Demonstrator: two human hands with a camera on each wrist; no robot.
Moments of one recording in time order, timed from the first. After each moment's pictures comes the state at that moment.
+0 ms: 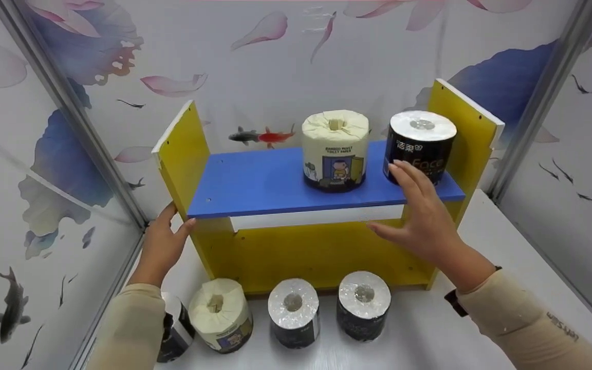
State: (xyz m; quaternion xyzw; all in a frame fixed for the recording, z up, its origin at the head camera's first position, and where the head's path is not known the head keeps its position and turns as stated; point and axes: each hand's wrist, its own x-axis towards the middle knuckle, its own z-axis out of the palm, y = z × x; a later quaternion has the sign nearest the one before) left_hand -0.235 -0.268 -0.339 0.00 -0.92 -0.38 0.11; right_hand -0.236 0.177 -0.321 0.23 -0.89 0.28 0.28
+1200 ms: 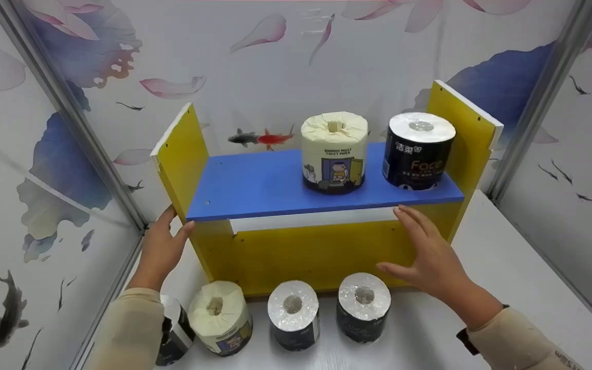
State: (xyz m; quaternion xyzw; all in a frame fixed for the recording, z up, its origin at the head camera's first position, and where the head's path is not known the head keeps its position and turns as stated) left_hand -0.233 -0.268 -0.340 0.00 -0.92 -0.39 0.10; right_hand -0.218 0.196 -0.383 0.21 -0.91 0.28 0.24
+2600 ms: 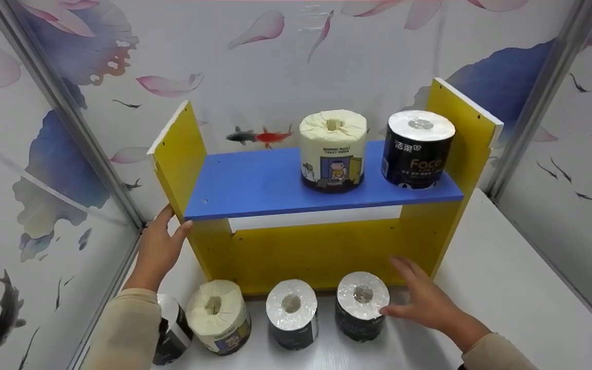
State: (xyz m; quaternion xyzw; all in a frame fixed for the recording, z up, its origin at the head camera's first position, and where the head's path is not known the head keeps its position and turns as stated) left_hand -0.232 -0.267 -0.339 0.01 -0.92 -0.38 0.10; right_hand -0.218 0.215 -0.477 0.18 -0.93 0.32 0.03
